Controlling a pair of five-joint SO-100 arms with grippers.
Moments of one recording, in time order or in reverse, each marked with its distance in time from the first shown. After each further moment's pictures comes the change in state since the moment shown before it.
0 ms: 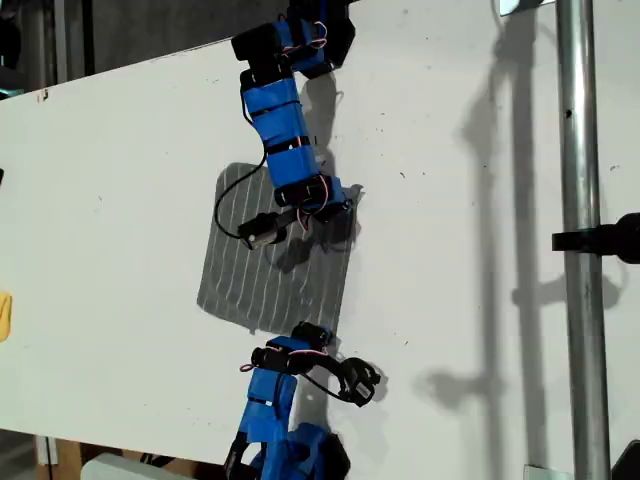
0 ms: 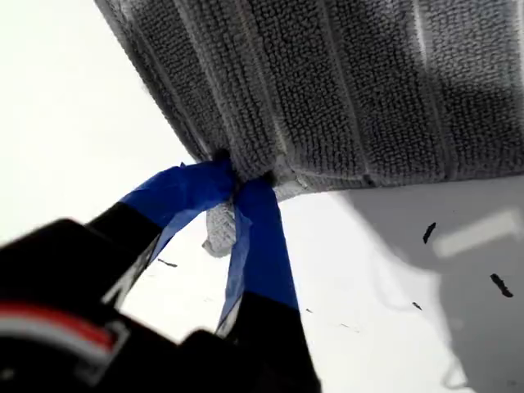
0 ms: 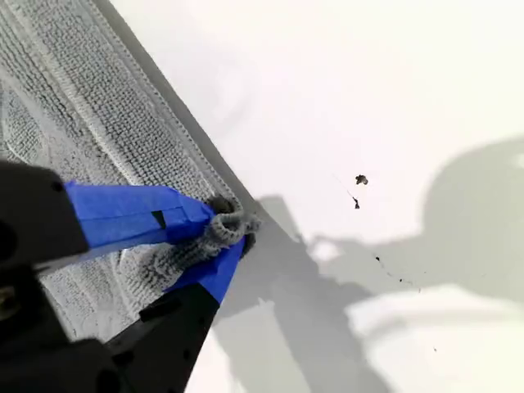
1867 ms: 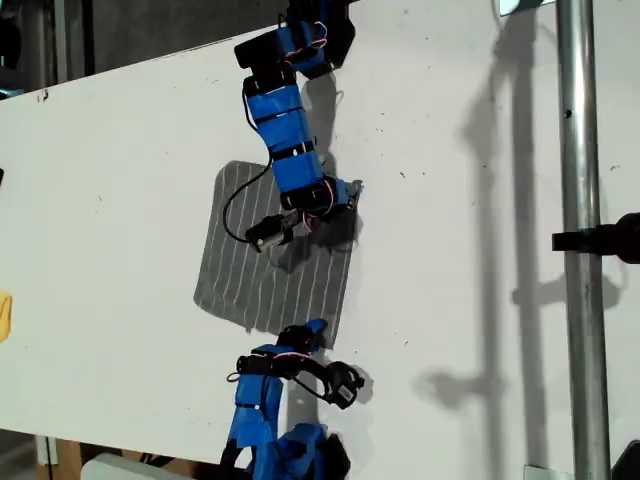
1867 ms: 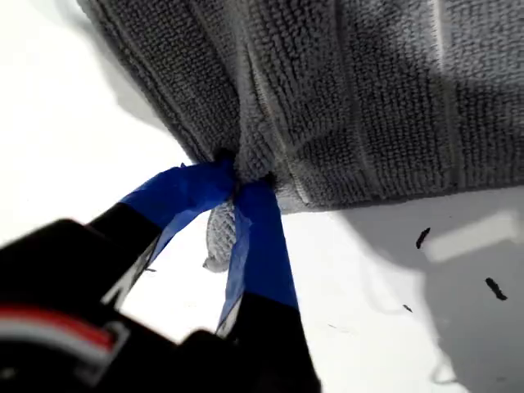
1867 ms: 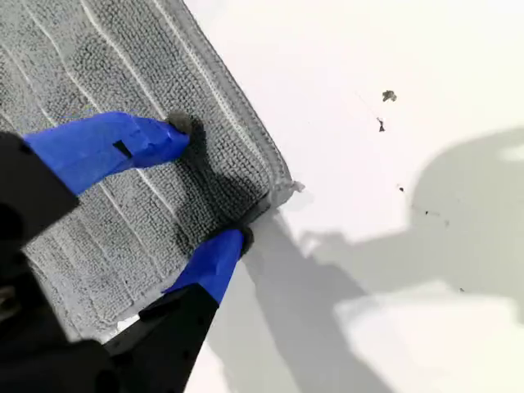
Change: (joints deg) arm 0 -6.2 4.2 6.3 -3.6 6.1; arm 1 0.3 -3.5 0.0 -1.2 -1.7
